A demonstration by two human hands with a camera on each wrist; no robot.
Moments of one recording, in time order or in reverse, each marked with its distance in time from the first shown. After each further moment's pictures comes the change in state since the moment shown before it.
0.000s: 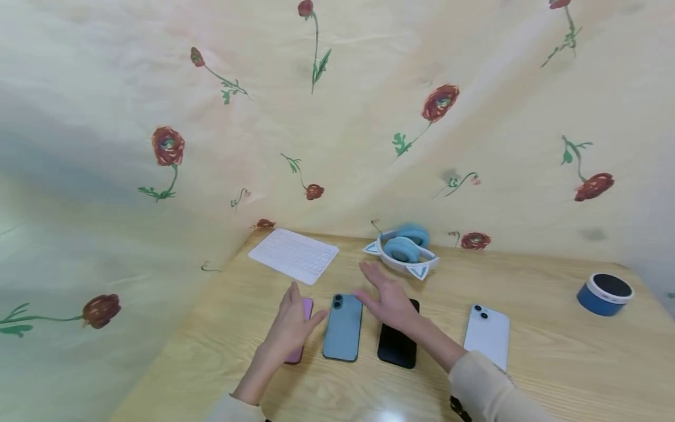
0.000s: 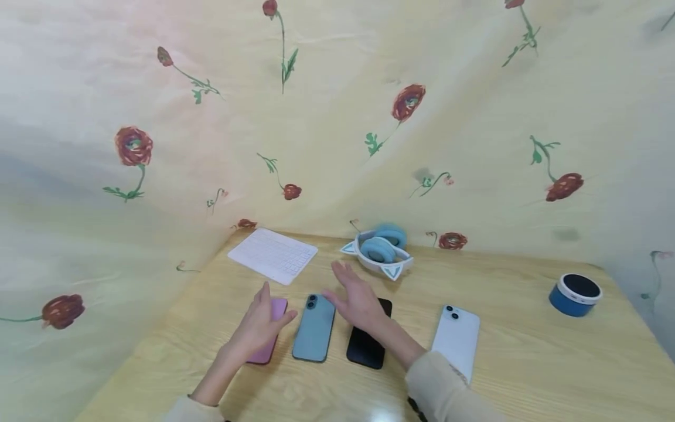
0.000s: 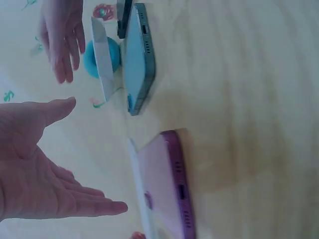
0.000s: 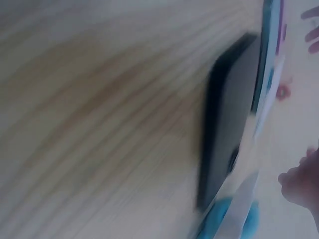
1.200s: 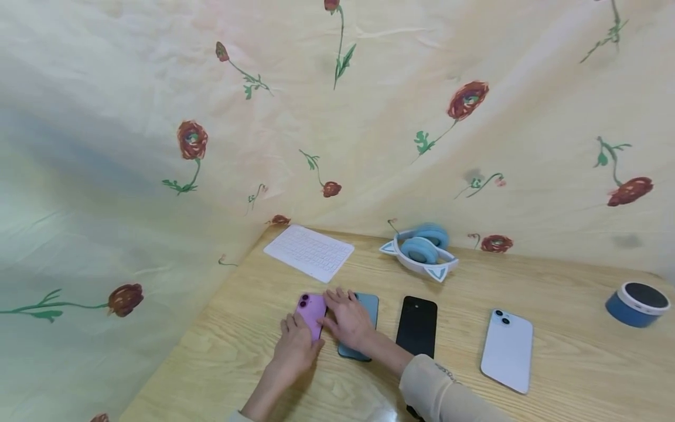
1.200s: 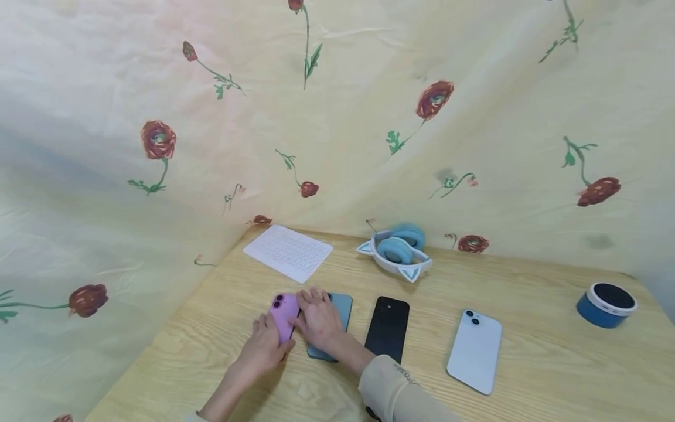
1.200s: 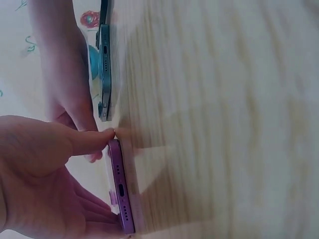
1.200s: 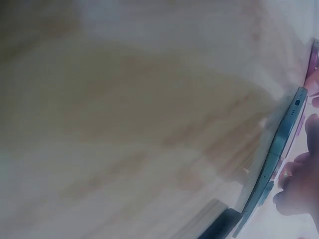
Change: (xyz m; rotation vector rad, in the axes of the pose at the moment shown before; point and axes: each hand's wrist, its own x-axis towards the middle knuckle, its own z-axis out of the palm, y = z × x) left_hand -0.028 -0.032 0.015 0.225 0.010 -0.105; right_hand 0.021 -0.050 0.103 -0.228 -0.227 -0.054
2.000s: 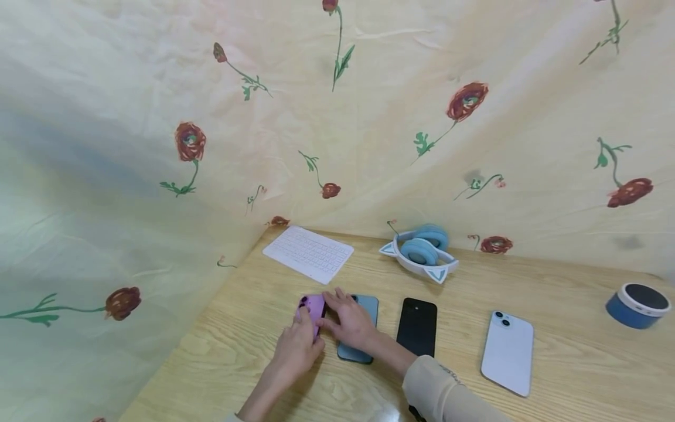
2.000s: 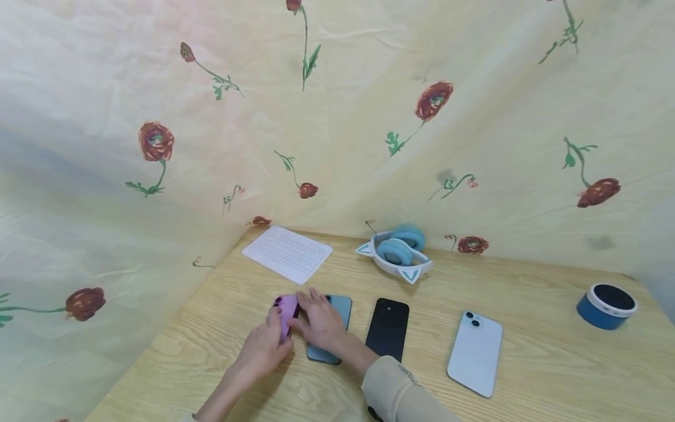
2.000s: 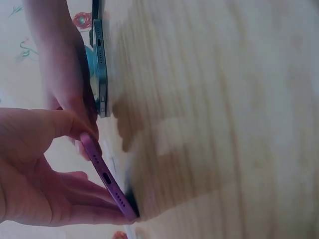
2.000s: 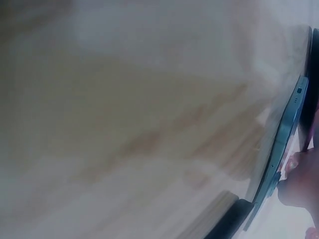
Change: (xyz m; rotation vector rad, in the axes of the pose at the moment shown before) left_hand 0.004 0.002 -0.003 0.018 0.079 0.151; right_hand -0.001 0.007 -0.002 0.186 -0.018 0.031
